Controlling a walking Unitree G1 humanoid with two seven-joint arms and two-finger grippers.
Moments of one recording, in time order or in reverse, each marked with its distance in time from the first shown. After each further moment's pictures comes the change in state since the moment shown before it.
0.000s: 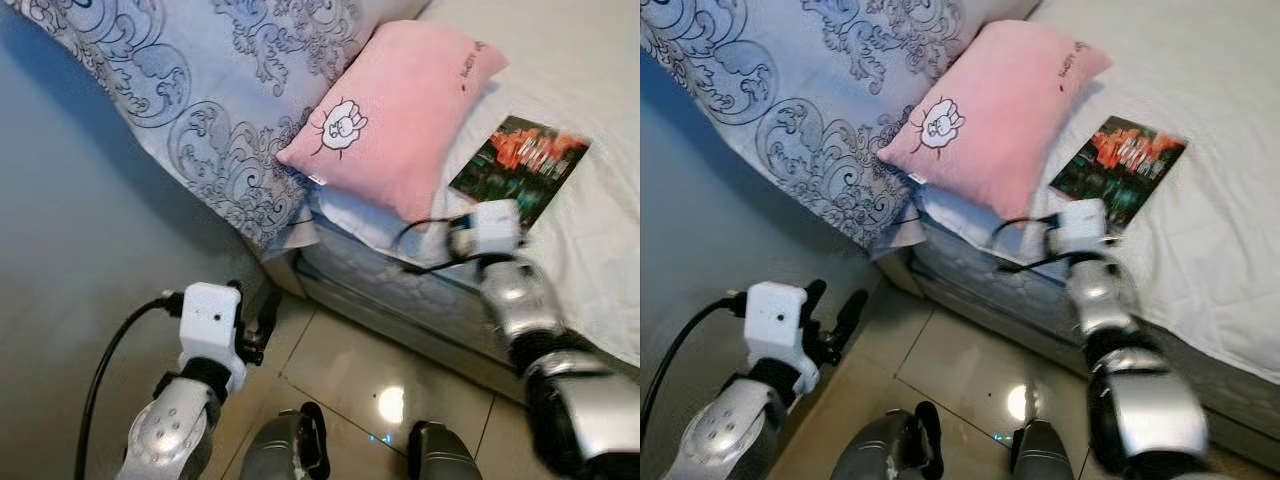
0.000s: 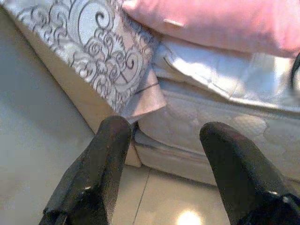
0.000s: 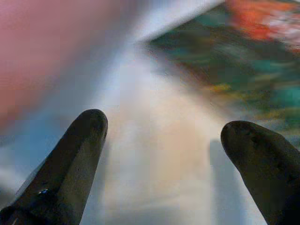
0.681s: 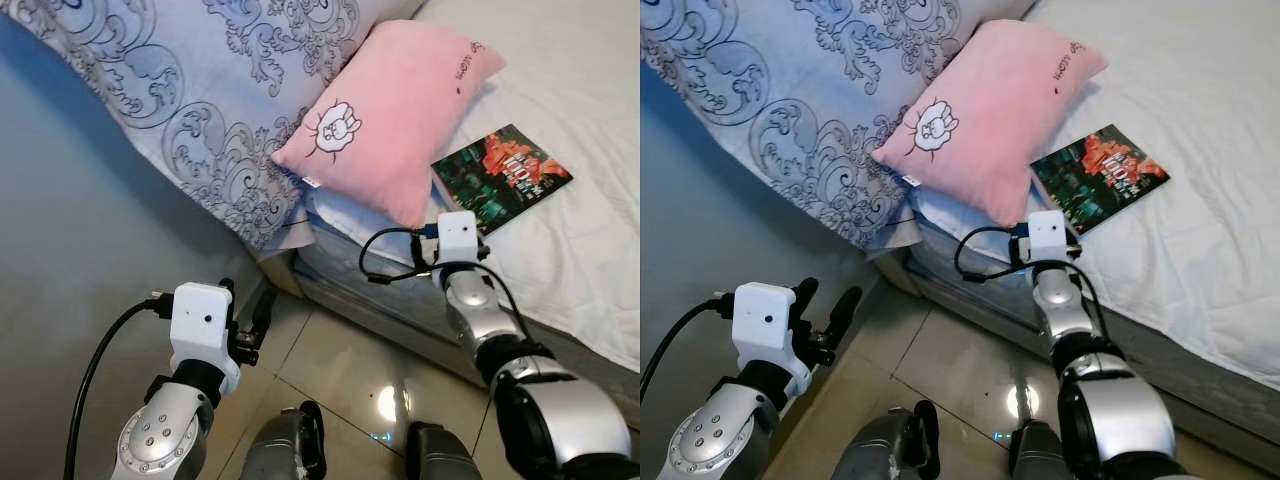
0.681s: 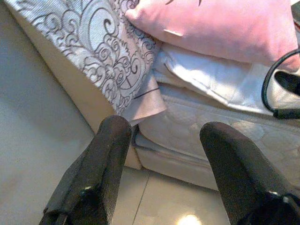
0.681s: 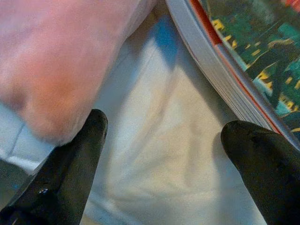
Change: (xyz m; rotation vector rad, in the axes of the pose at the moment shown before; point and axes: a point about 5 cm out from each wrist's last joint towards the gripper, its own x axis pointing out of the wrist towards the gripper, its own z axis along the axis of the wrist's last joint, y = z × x) left arm -0.010 0.002 0.004 -0.013 -0.011 0.017; right arm 0.003 0.023 0.003 0.038 0.043 -0.051
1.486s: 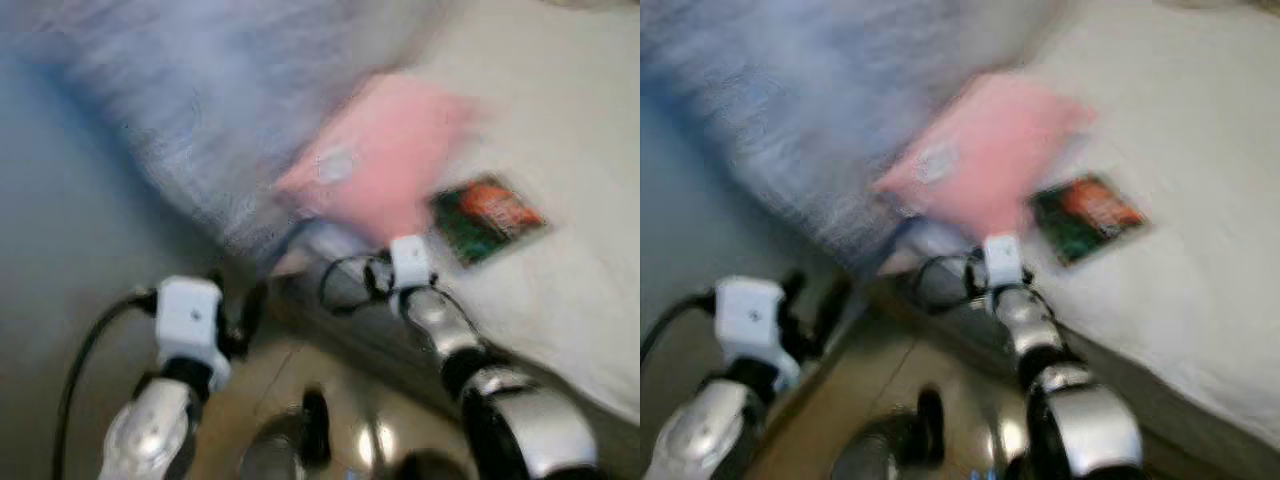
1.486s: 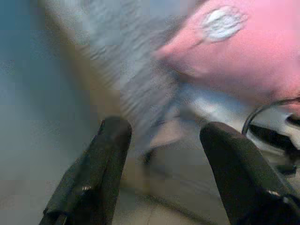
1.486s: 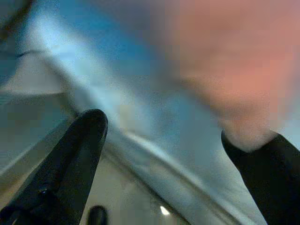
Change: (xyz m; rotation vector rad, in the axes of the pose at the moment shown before) left arm -0.008 0.009 -0.002 -0.011 -0.011 0.049; right arm -0.014 0.063 -0.021 0.045 0.182 0.233
